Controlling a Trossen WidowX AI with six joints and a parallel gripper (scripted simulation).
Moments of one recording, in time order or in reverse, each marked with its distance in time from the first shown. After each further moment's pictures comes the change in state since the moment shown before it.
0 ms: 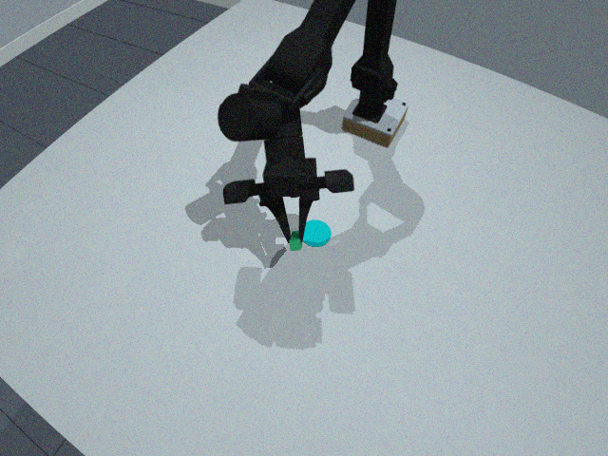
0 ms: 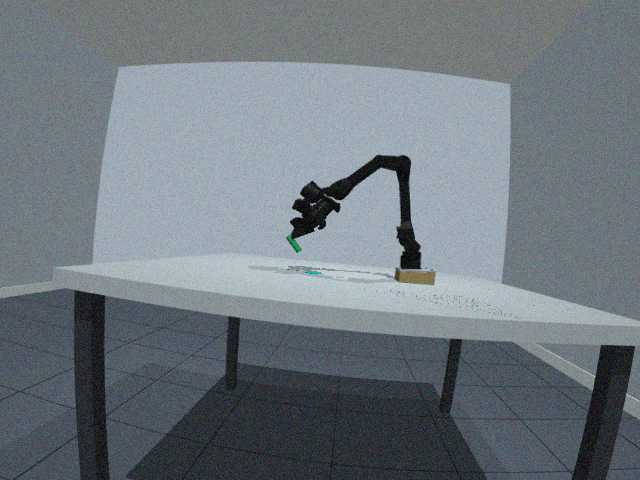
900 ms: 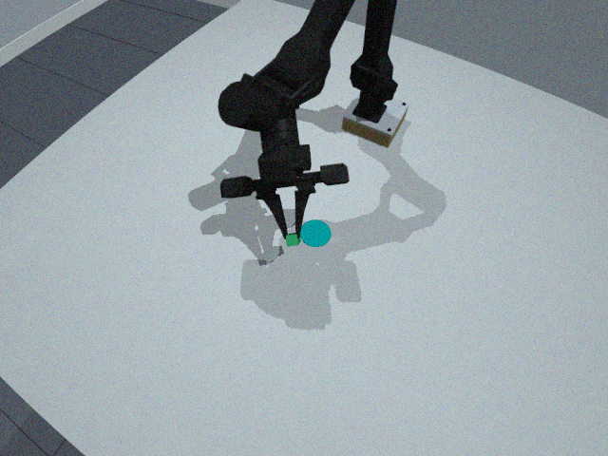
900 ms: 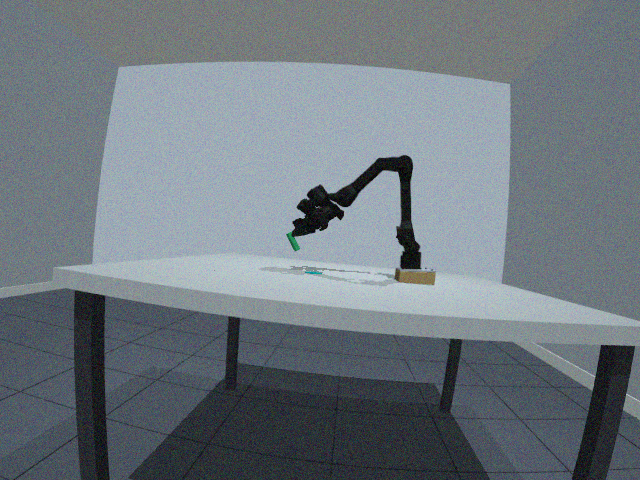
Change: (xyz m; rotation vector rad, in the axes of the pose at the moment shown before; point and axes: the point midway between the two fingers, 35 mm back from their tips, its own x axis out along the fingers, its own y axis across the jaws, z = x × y) arm -0.007 -0.005 -0.001 0.001 -0.169 0.022
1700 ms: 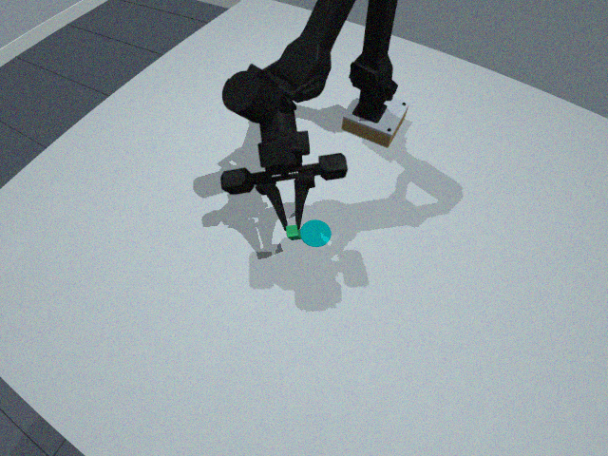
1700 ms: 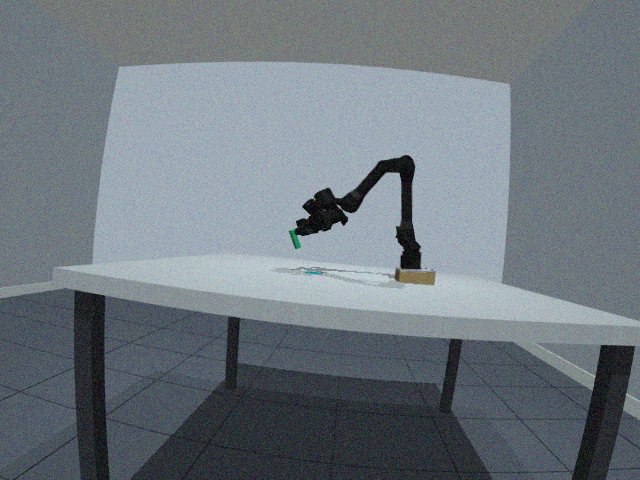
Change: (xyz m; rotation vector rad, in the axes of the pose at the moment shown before) arm -0.012 0.001 -0.002 -0.019 -0.138 0.026
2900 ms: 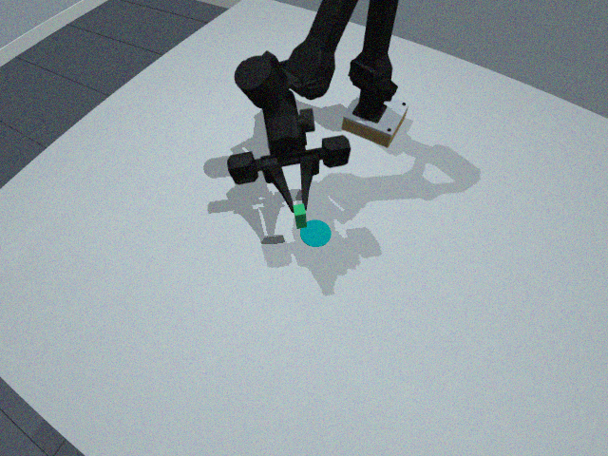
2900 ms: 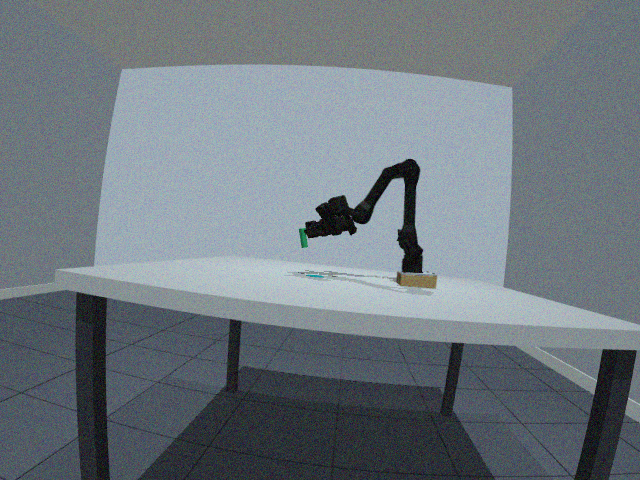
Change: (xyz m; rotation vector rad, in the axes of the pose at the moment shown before) arm -0.026 0.013 -0.003 -0.060 -0.179 0.051
